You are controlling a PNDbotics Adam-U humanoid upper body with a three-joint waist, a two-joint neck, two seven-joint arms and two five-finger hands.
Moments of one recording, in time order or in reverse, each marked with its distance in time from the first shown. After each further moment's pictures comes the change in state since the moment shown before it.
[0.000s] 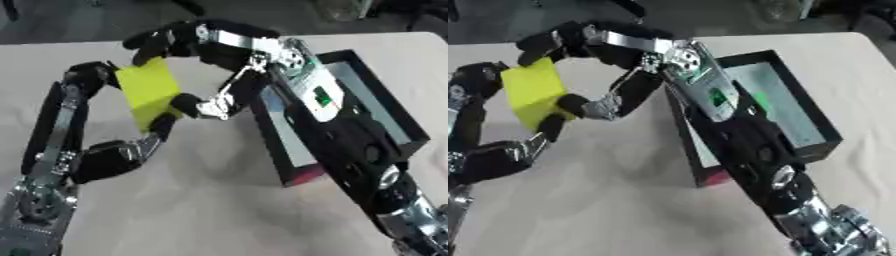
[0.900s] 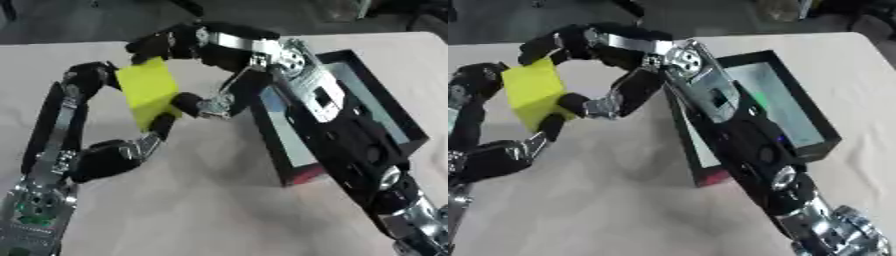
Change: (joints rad) left arm 0.002 0.001 0.002 0.000 0.003 0.013 0.002; right arm -0.001 0.000 0.000 0.002 0.024 -0.001 -0.001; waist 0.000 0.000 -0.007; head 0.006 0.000
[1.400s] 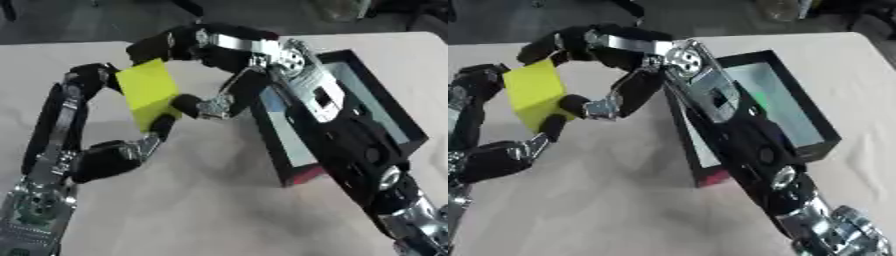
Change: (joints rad) left arm 0.004 0.009 0.001 0.000 -0.013 0.016 -0.005; right arm 0.000 0.000 0.000 0.004 0.004 0.016 0.016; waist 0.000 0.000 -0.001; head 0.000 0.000
